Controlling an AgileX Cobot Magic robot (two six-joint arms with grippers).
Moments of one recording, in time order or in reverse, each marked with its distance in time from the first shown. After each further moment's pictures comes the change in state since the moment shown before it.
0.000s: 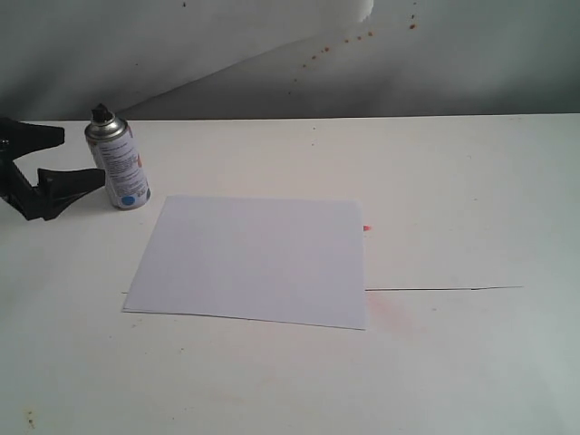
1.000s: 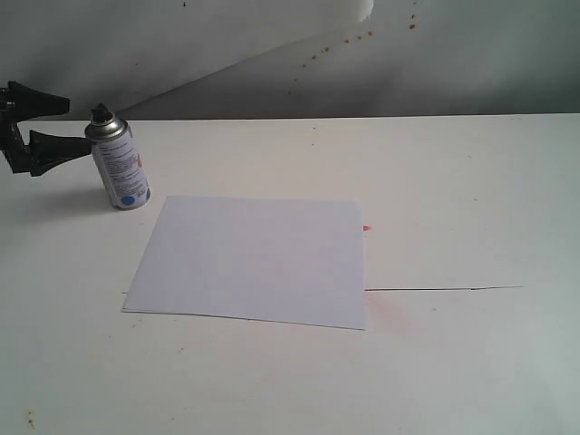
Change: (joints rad) left arm 0.037 0.361 -0.657 0.305 -0.140 -0.309; right arm 0.000 0.000 0.000 0.000 0.000 0.000
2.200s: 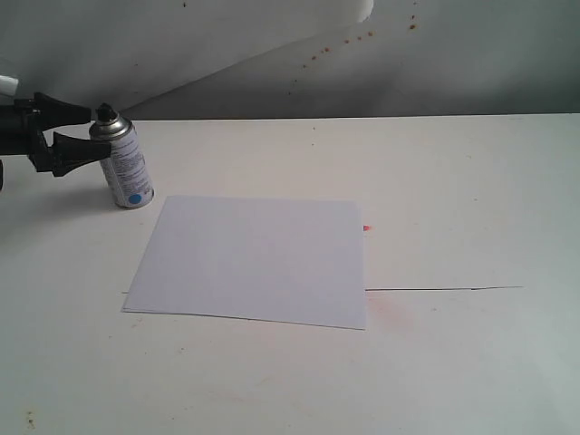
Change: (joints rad) left arm -0.045 0.106 -0.115 0.009 -0.004 -0.114; right arm 0.000 0.000 0.000 0.000 0.000 0.000
